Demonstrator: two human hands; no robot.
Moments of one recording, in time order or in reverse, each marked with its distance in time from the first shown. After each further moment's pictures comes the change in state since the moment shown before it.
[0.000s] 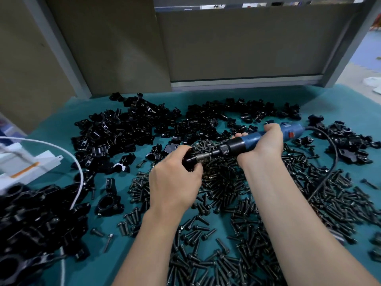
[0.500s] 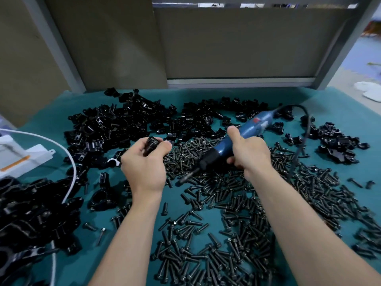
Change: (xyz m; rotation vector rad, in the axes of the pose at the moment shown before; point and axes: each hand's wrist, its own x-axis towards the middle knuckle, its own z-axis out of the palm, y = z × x) left_hand 0.020 -0.016 -0.011 -0.807 0.283 -0.356; right_hand 0.001 0.006 -0.025 -1.207 -0.067 -0.360
